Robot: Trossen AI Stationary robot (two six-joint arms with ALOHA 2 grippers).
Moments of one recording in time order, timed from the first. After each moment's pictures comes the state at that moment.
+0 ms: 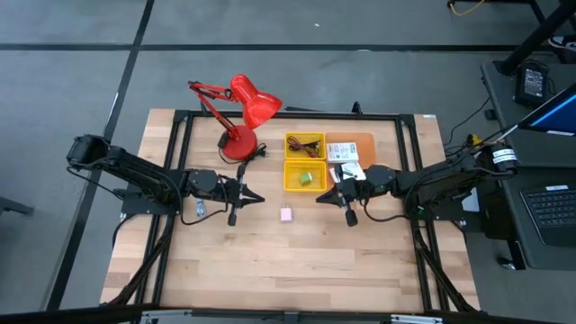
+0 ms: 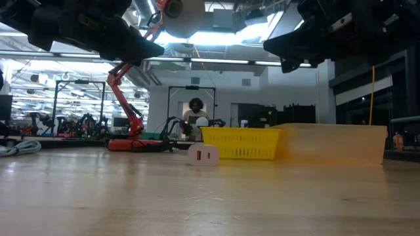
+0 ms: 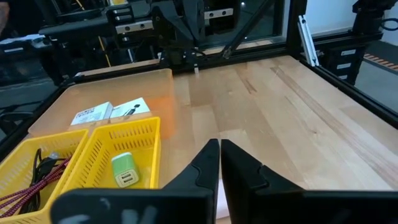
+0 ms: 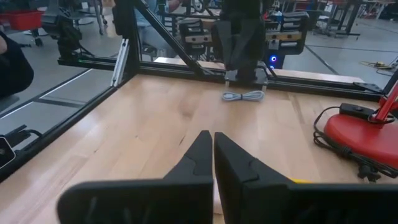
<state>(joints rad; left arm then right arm) -0.14 1.13 0.36 0.56 -0.09 0.11 0.06 1.27 0.40 0.74 -0.13 -0.06</state>
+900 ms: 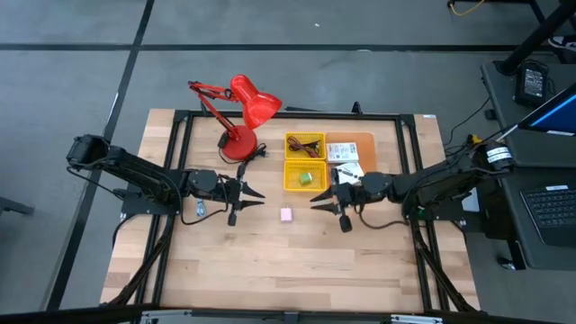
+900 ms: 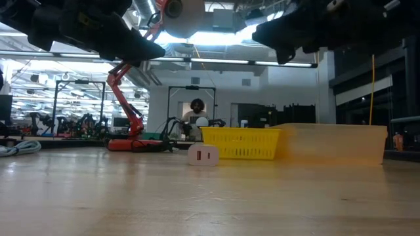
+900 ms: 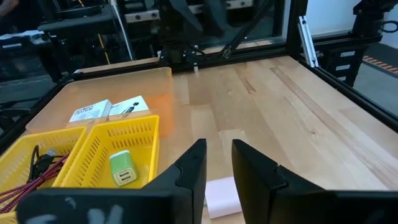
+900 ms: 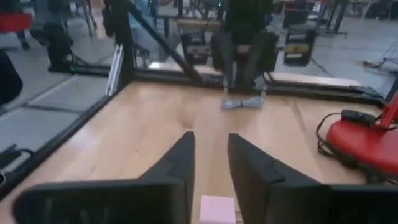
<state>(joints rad) -0.14 1.13 0.36 0.55 -0.08 0.09 0.16 1.33 0.49 0.71 0.00 -0.03</state>
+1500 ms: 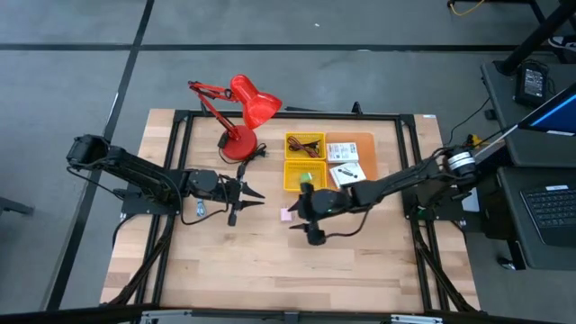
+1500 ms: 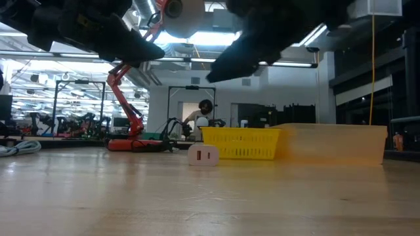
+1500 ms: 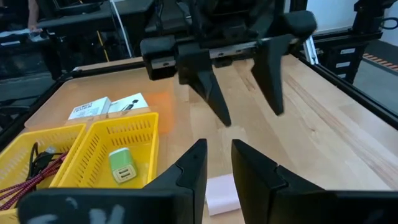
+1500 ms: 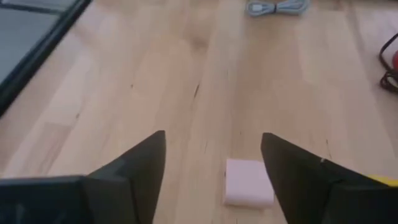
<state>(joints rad) -0.14 1.13 0.36 0.54 -0.08 0.09 0.22 1.70 1.00 0.09 0.06 0.02</state>
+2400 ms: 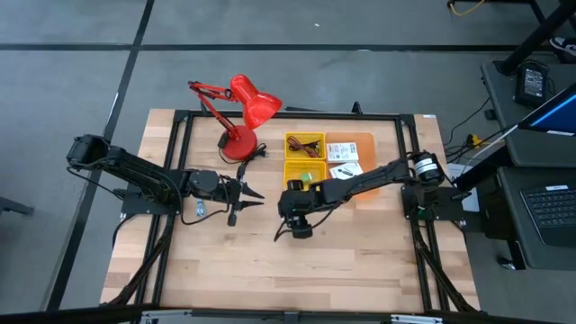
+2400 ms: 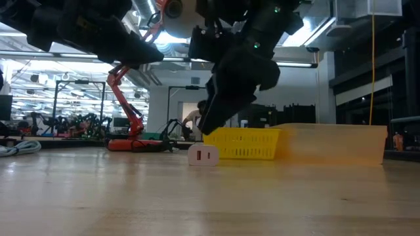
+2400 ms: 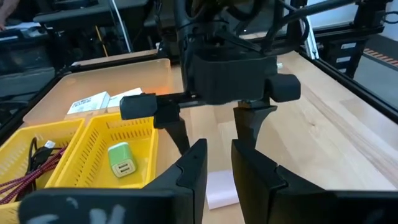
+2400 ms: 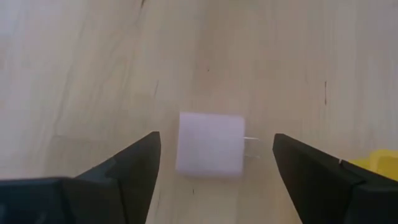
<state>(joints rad) -0.14 1.13 0.36 0.52 -0.08 0.09 0.15 1.98 1.36 -0.39 0.10 -0.05</state>
